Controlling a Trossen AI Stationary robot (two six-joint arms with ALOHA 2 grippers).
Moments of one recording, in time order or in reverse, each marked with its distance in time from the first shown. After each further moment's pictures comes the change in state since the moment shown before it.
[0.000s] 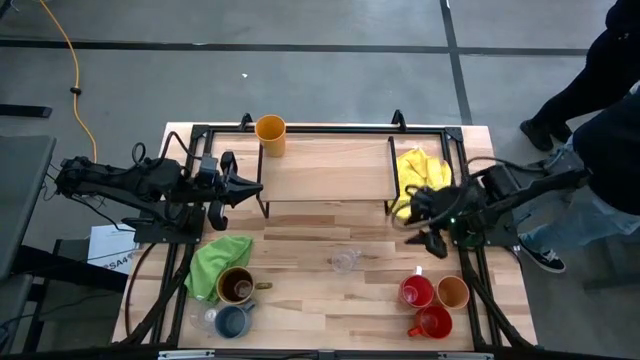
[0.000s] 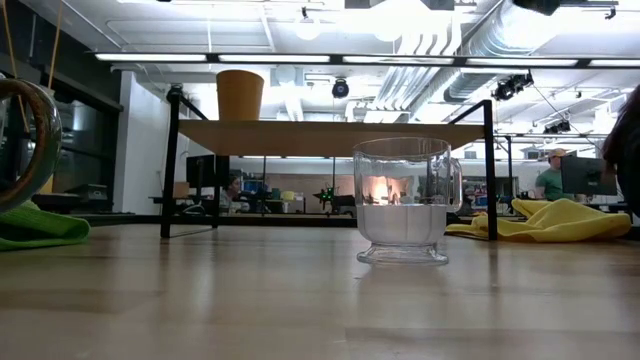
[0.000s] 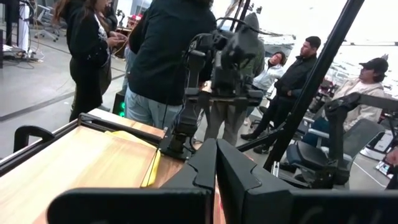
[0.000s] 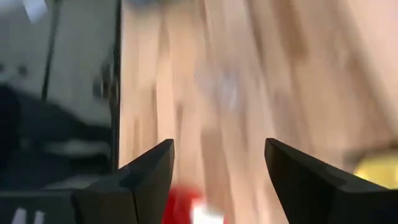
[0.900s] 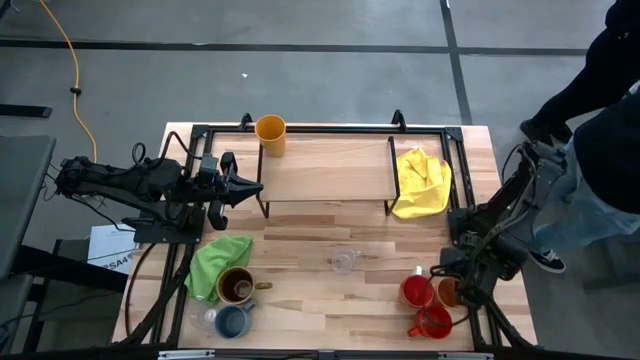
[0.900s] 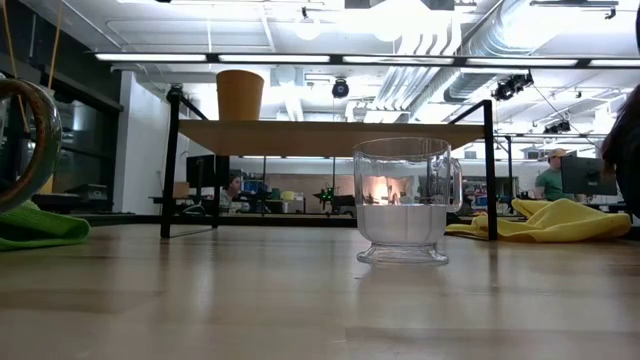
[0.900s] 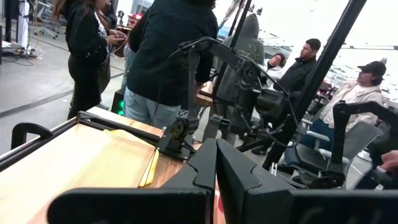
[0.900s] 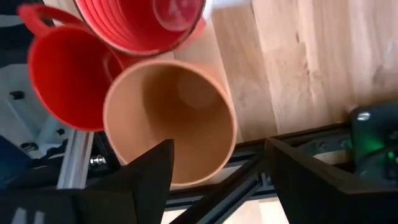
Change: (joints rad) left arm 0.000 0.000 0.000 0.003 -0.001 -0.021; right arm 0.656 0.157 -0.156 -0.218 -0.053 0.739
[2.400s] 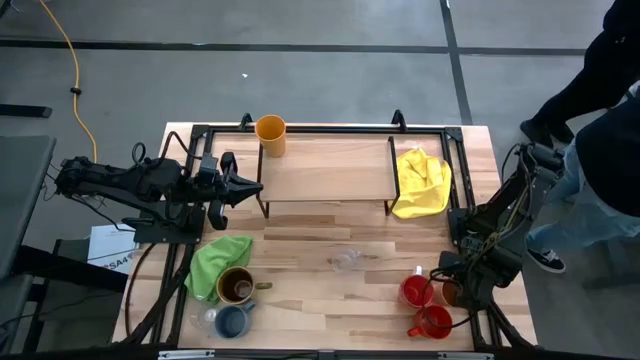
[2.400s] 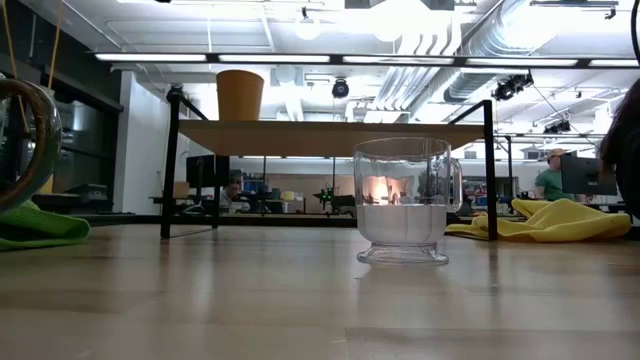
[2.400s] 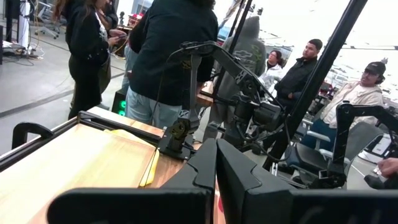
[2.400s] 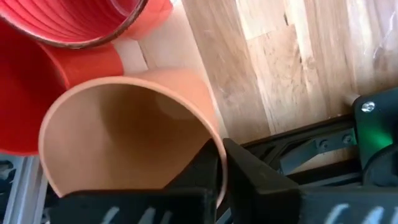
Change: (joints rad) left arm 0.000 0.000 0.000 -0.001 -0.002 0.000; right arm 0.051 0.037 -0.105 0.063 0.022 0.102
